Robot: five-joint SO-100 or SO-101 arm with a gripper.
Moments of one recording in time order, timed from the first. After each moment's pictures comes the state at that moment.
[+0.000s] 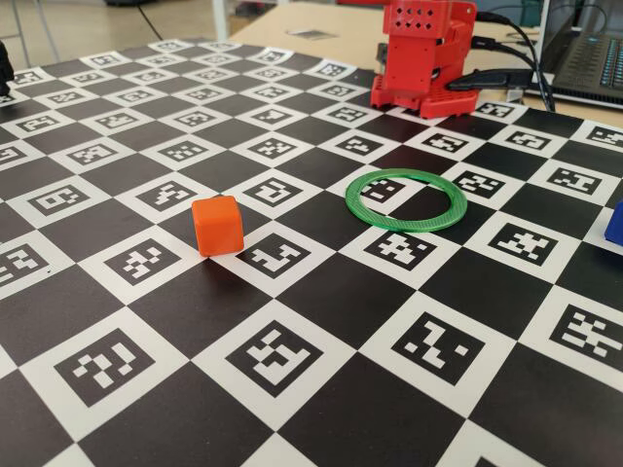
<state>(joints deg) -24.5 101.1 80.5 99.6 18.5</state>
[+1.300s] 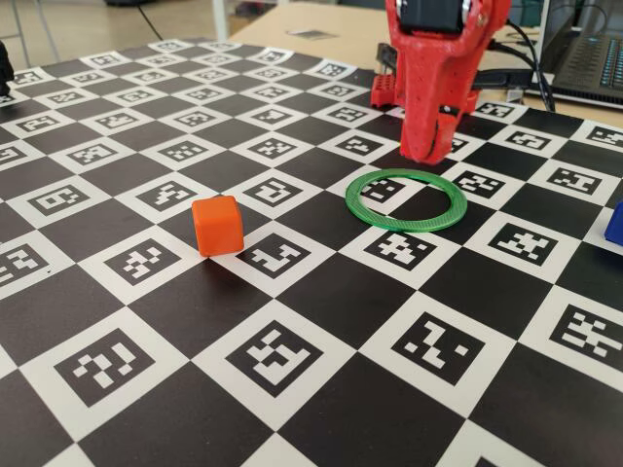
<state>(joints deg) -32.8 93.7 111.0 66.0 27.2</state>
